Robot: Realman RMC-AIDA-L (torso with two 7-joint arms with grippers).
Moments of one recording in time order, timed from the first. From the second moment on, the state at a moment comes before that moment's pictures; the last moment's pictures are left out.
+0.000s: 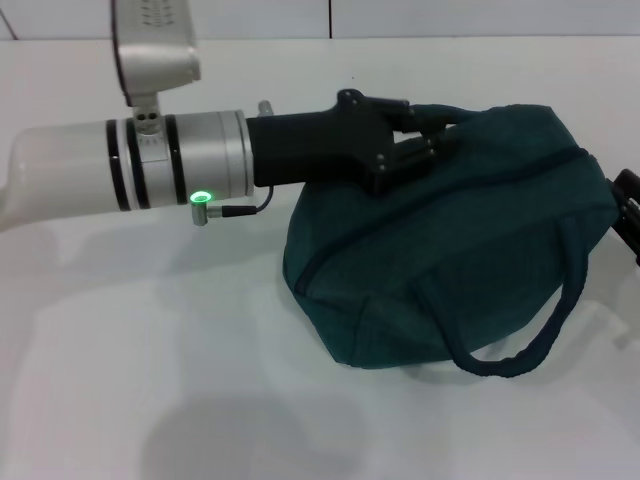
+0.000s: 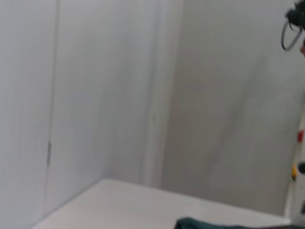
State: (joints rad) left arm -0.65 -2.09 1.32 0.58 1.34 1.32 -1.27; right arm 0.28 2.00 -1.29 -0.22 -0.76 -1.44 0.83
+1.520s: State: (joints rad) left arm -0.38 -2.09 1.31 0.28 0.98 1.71 -0.55; right arm 0.42 2.01 -1.37 -0.28 -0.94 -1.79 0.80
